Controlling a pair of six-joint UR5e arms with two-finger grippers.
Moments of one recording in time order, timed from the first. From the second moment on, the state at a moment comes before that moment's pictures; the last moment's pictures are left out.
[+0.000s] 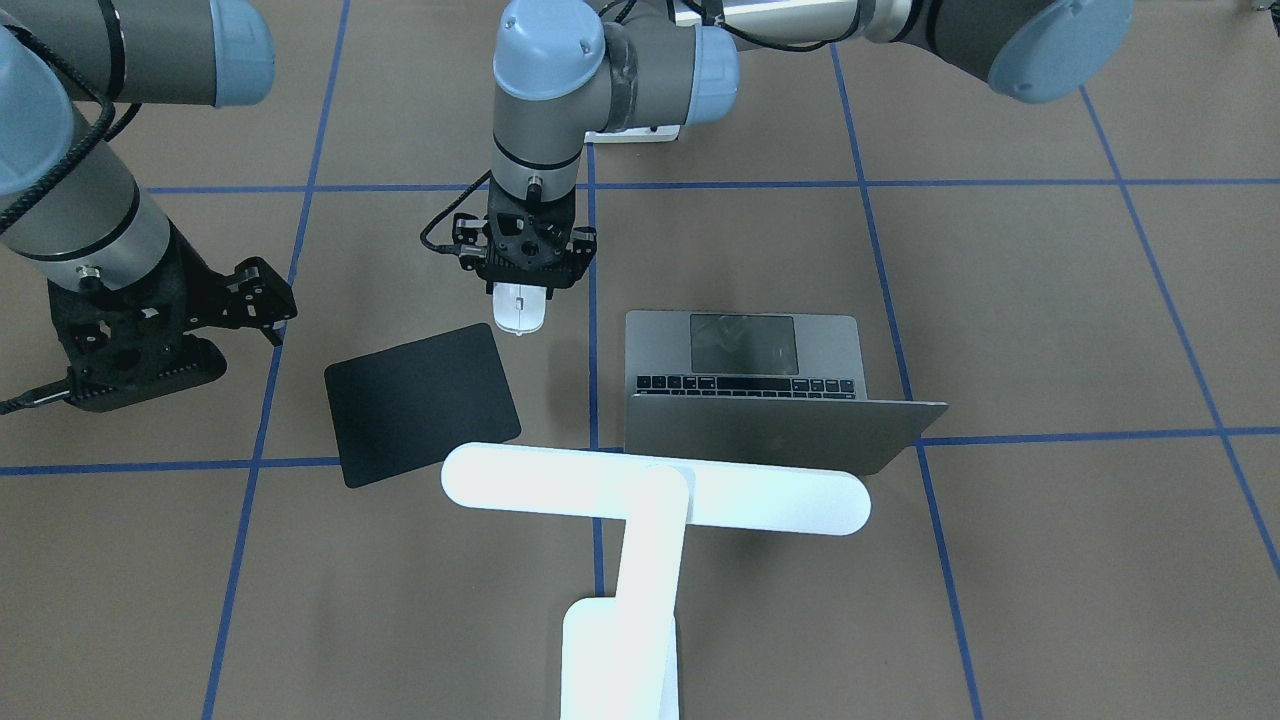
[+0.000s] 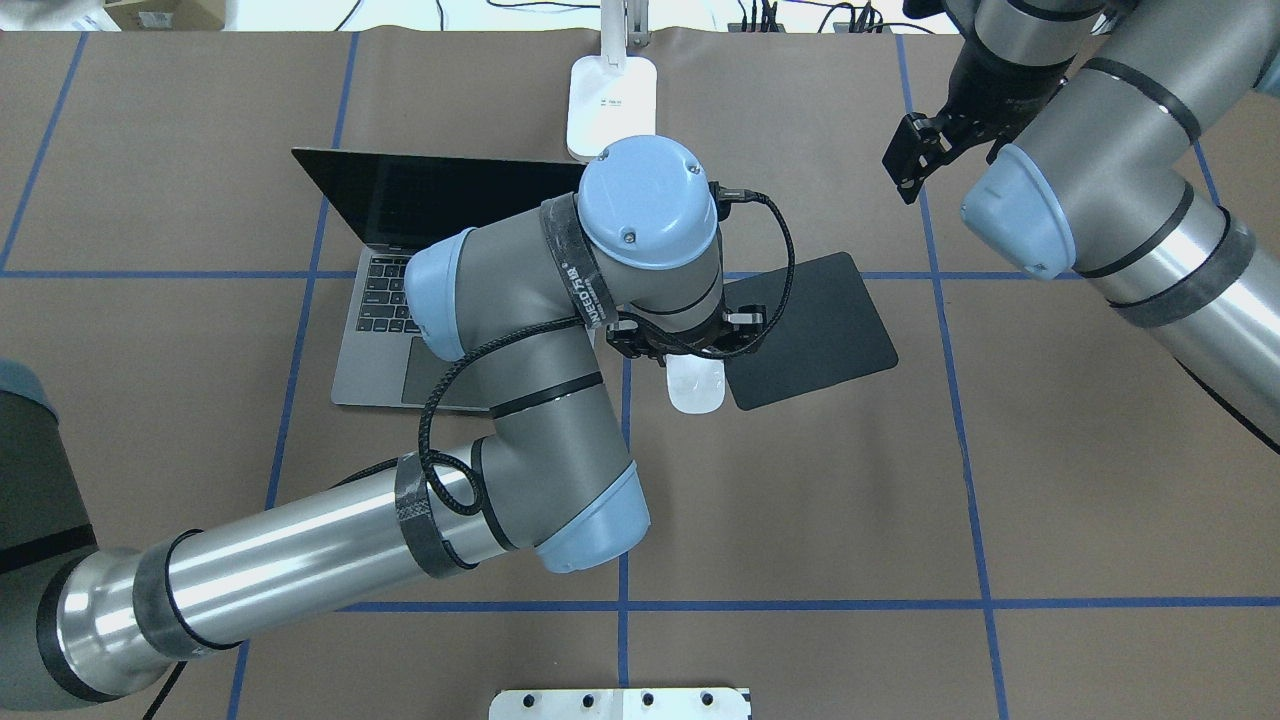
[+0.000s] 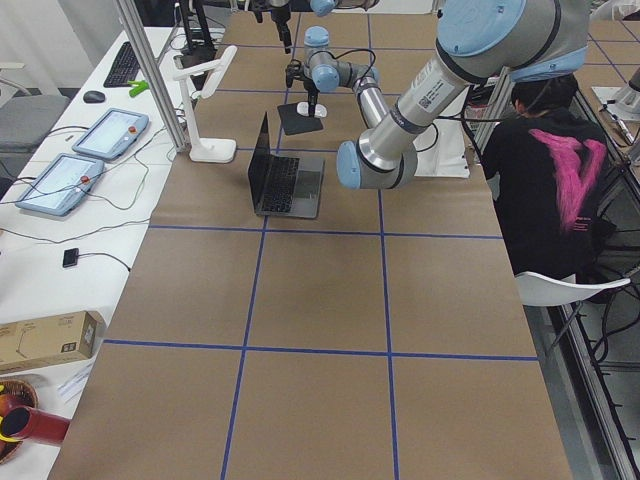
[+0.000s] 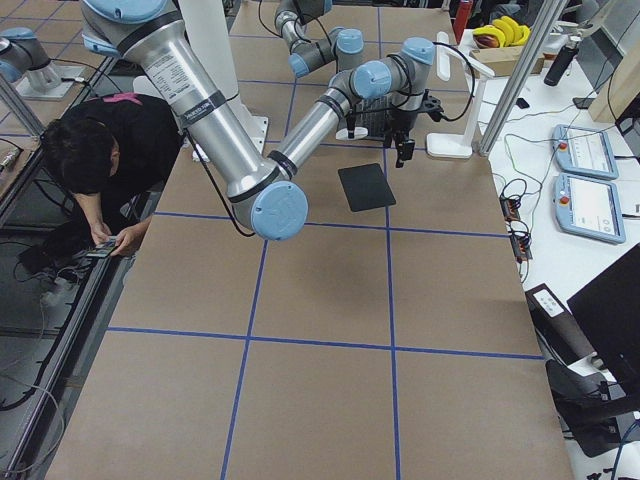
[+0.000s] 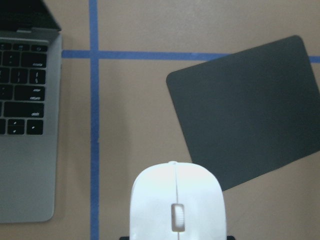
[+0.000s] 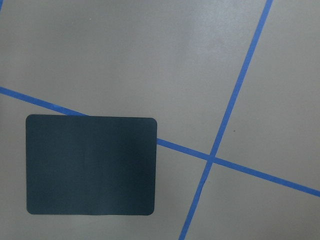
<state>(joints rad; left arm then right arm) -0.52 -2.61 -1.36 -1.72 -1.90 -1.26 1.04 -0.93 1.77 -2.04 2.16 0.31</state>
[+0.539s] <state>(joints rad) -0.55 -2.63 -1.22 -1.88 -1.90 -1.28 1.07 -0.95 1.78 -2.04 2.17 0.29</state>
